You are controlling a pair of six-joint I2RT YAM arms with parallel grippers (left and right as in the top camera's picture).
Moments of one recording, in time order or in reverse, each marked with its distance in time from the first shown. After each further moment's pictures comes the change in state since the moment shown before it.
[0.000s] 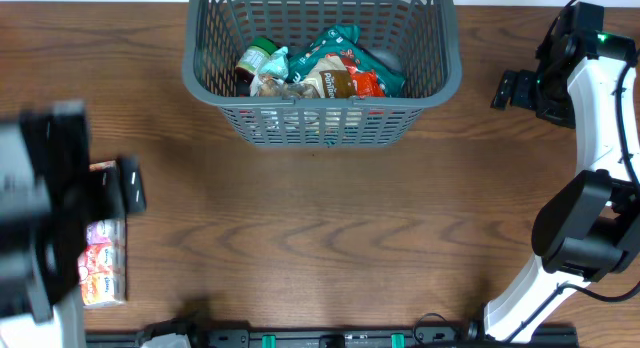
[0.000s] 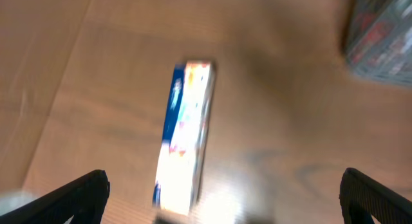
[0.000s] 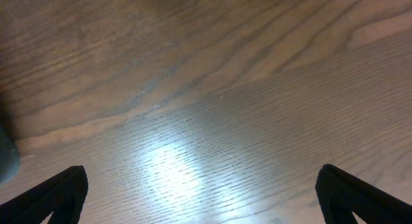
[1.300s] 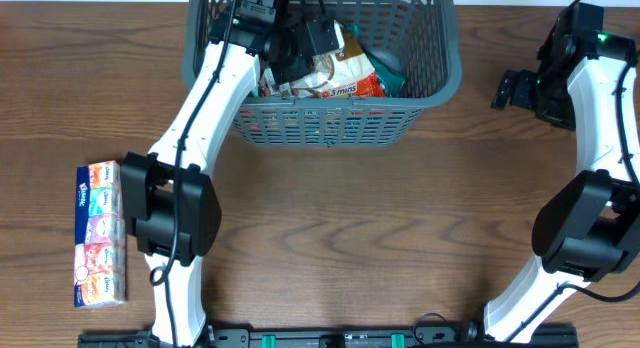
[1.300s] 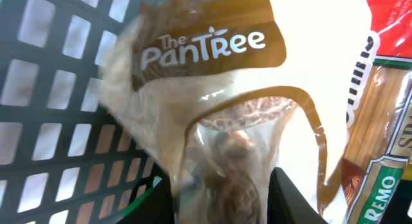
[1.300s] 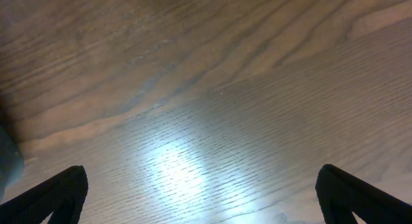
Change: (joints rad) left arm -0.518 1.089 0.459 0.650 0.417 0.920; right arm 0.000 0.000 0.000 -0.011 0.001 0.039
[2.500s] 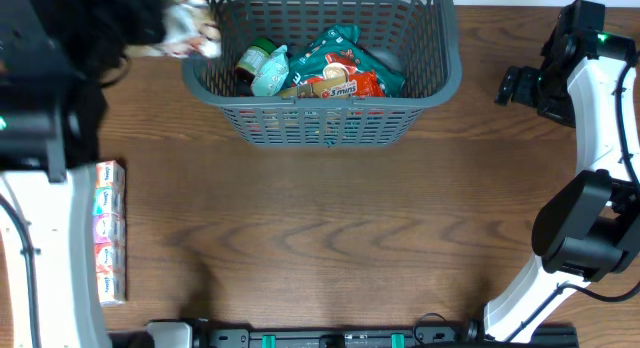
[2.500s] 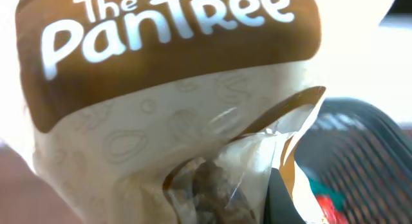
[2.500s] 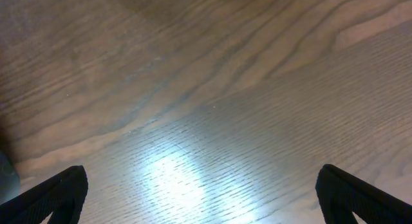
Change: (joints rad) left arm 0.257 -0.633 0.022 -0.076 -0.093 -0.991; right arm 0.000 0.000 0.000 0.036 0.033 0.024
